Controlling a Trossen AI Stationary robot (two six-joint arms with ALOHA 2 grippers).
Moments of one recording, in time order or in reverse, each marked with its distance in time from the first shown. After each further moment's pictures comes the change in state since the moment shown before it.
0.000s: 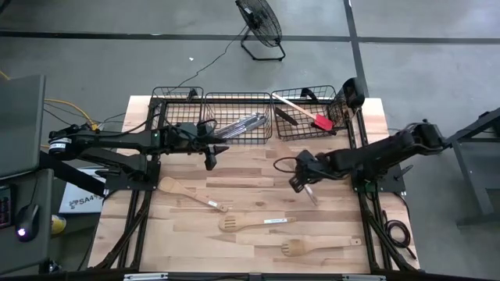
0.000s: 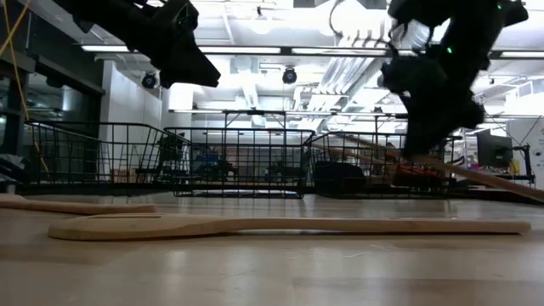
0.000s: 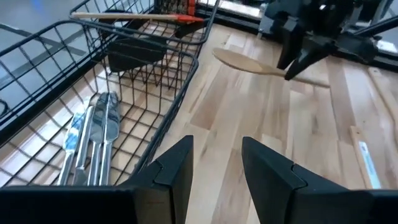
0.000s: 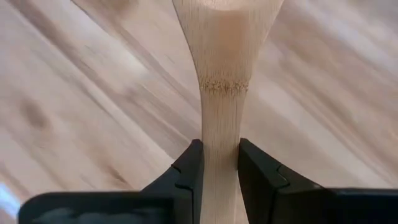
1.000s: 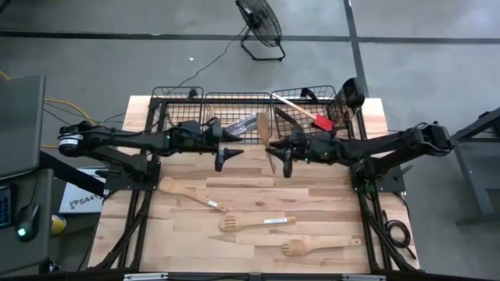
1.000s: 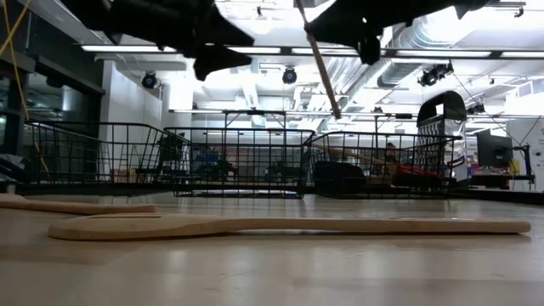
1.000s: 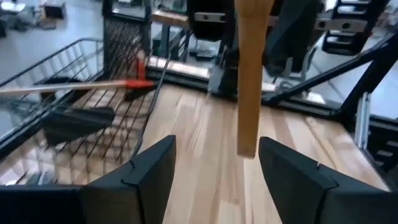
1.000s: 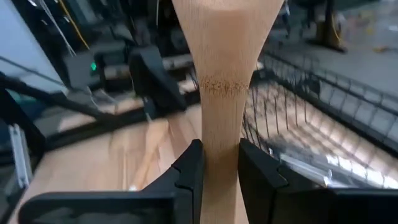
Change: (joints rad) left arm 0.000 0.156 0.001 0.413 0.166 0.021; right arm -0.136 -0.103 0.004 0.864 0.005 -0.748
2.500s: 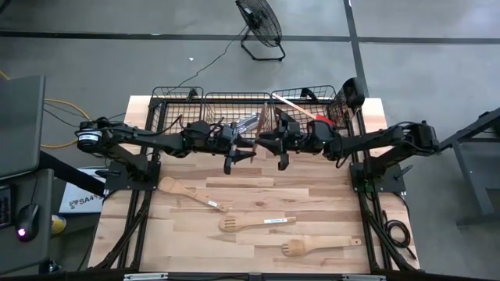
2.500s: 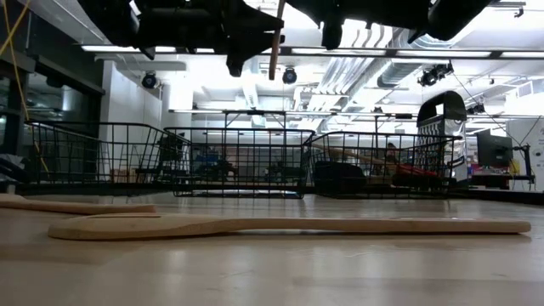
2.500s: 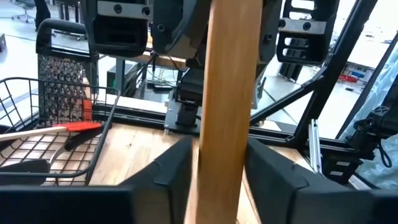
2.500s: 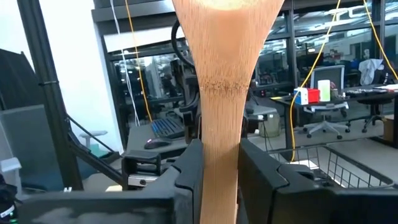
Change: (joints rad) left arm 0.000 0.219 0.062 0.339 0.176 -0.024; right arm -0.128 0.178 0.001 0.587 -0.327 -0.118
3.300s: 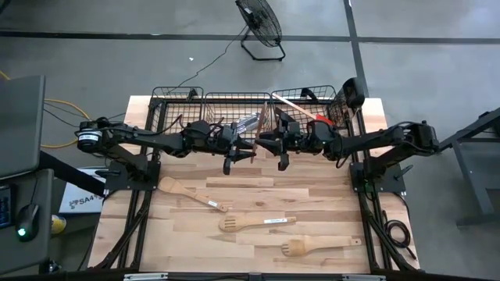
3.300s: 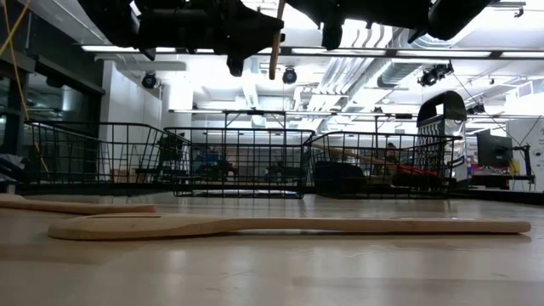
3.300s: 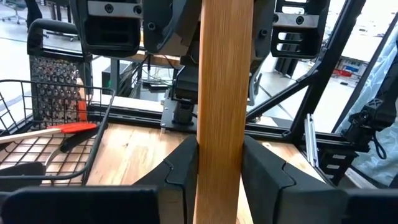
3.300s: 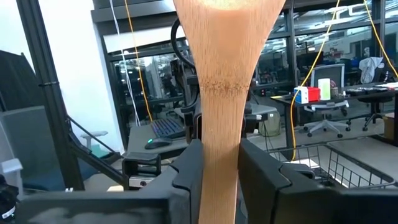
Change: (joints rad) left arm 0.000 0.000 0.000 -0.003 0.033 0.023; right arm -0.005 0.000 0.000 -0.007 0.004 0.008
